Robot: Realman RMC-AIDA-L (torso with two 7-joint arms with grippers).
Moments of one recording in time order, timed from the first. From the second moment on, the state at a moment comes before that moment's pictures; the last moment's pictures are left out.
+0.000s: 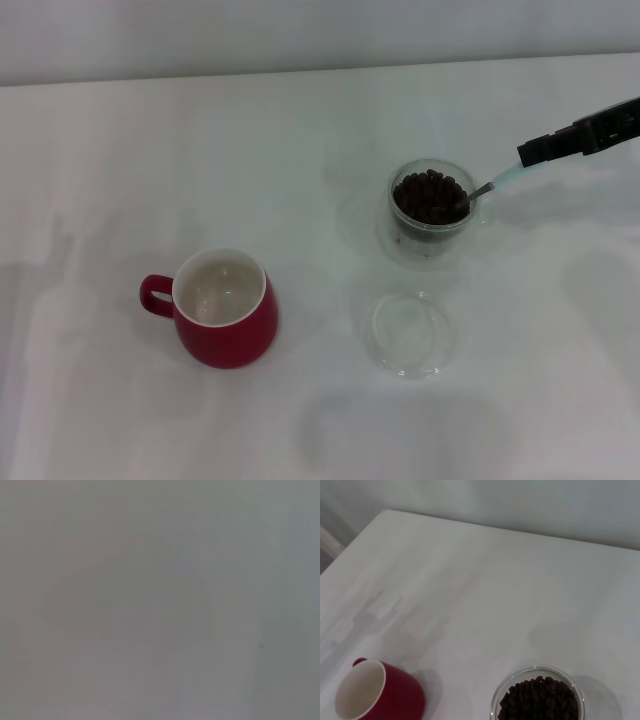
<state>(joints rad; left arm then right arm) -0.30 -2.08 2.84 0.29 -1.43 1.50 -0.19 1.06 2.01 -2.83 1.09 -0.14 -1.91 1.78</state>
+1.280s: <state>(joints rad) -0.33 -2.08 2.84 0.26 -1.43 1.51 -0.18 1.04 1.99 -2.83 1.01 -0.13 -1.82 2.10</state>
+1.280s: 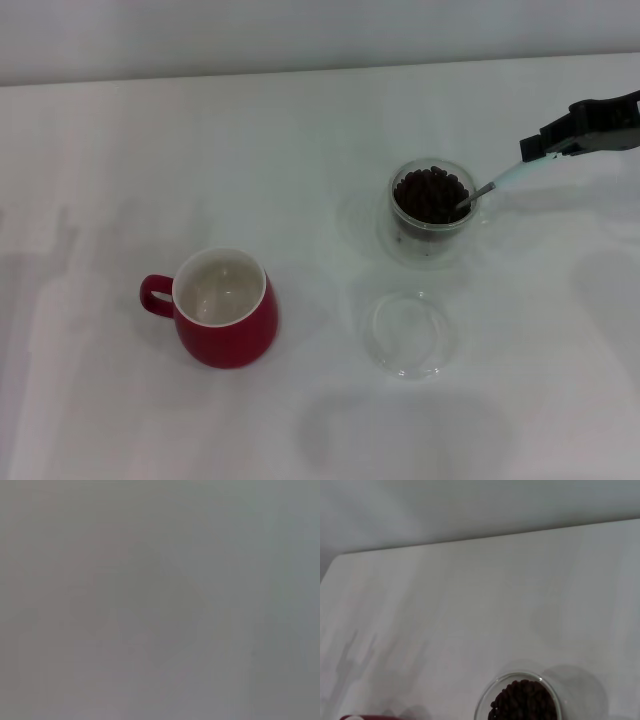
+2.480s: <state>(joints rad) -0.33 -2.08 2.84 0.24 -1.42 1.55 -0.18 0.88 1.87 -2.82 0.71 0.06 -1.74 2.28</state>
